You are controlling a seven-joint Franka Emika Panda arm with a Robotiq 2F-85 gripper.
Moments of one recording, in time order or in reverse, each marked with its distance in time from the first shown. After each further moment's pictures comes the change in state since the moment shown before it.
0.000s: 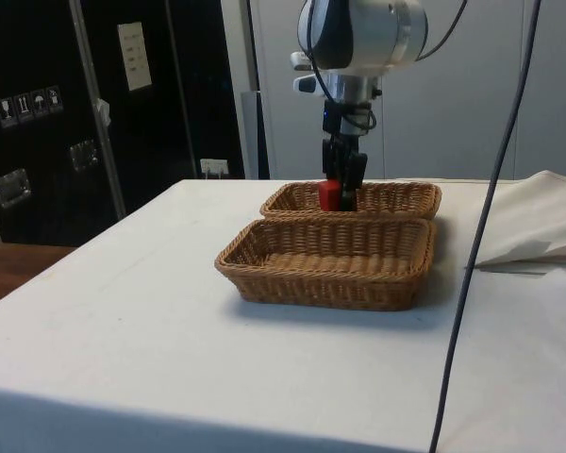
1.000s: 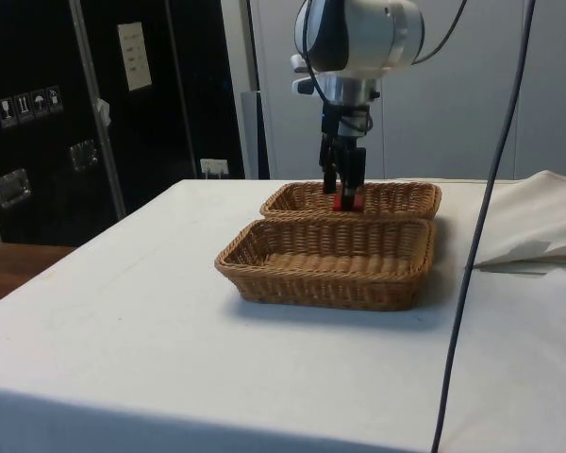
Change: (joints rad) arm 0.000 0.007 0.000 0.013 0.025 -0.009 0.002
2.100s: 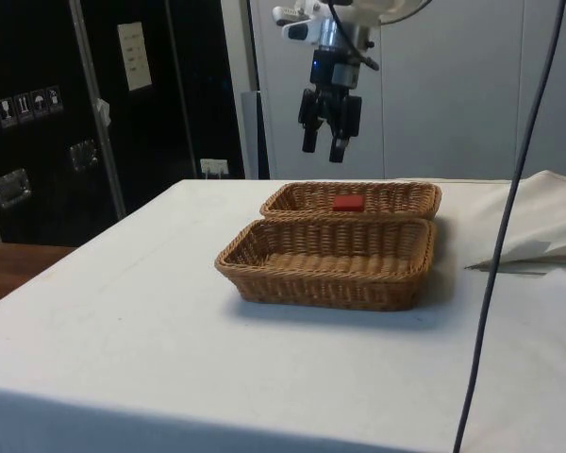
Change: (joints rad) arm -0.009 -0.219 -0.042 0.016 -0.220 -0.148 -0.037
